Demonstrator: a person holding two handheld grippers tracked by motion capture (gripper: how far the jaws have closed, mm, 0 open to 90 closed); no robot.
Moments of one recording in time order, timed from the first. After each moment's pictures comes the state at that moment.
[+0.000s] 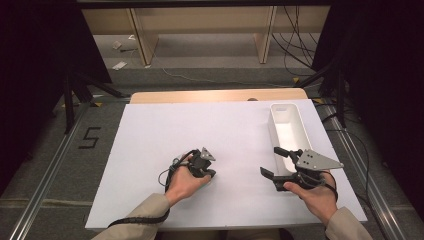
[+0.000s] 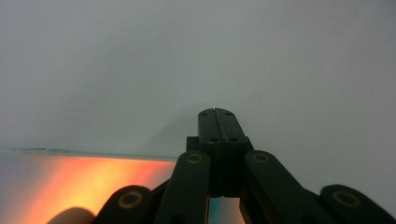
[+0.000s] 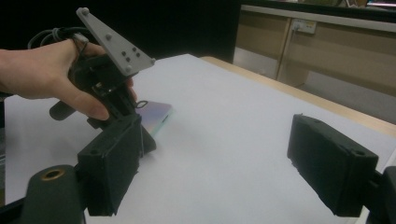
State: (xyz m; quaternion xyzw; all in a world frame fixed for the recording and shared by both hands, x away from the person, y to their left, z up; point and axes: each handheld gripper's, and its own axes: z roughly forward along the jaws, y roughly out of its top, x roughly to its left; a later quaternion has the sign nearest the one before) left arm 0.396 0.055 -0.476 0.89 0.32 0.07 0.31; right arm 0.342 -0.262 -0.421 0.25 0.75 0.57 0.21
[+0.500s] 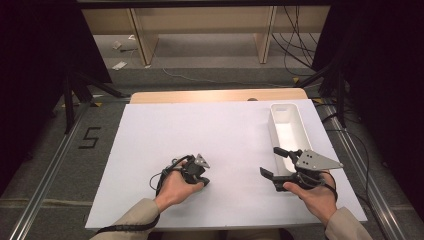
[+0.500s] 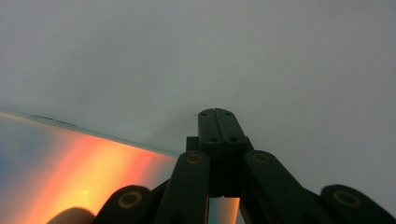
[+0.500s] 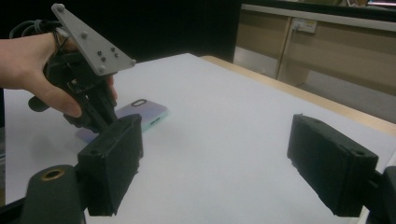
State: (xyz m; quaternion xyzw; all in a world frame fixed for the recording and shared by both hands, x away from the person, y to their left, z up) left arm 0.379 0.075 -0.472 0.91 0.30 0.04 0.28; right arm 0.341 -0.261 -0.421 0.25 0.75 0.57 0.21
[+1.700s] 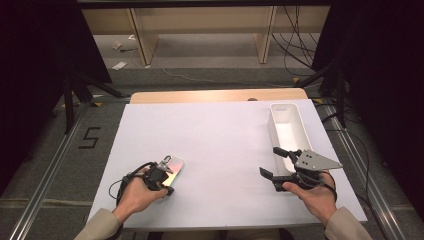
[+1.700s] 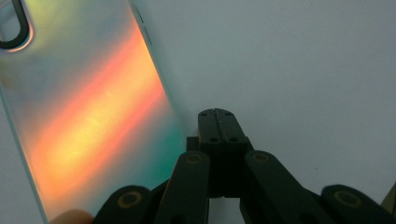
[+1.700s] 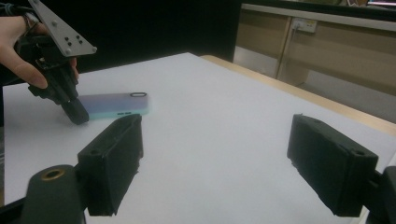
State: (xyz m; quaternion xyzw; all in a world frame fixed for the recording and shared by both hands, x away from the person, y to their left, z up) left arm 0.358 0.167 -0.469 0.90 0.36 0.03 0.22; right arm 0.342 -0.260 -0.422 0.25 0.76 0.57 0.21
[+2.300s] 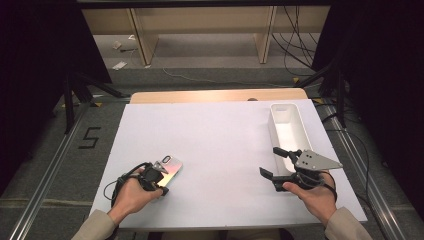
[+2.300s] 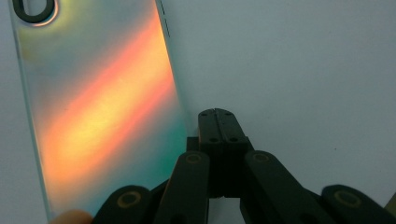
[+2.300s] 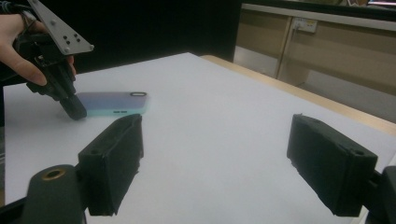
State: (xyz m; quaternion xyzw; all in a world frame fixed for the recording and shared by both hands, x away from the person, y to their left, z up) left arm 0.355 0.178 -0.468 0.90 0.38 0.04 0.21; right arm 0.341 -0.260 -0.422 0.25 0.76 0.57 0.21
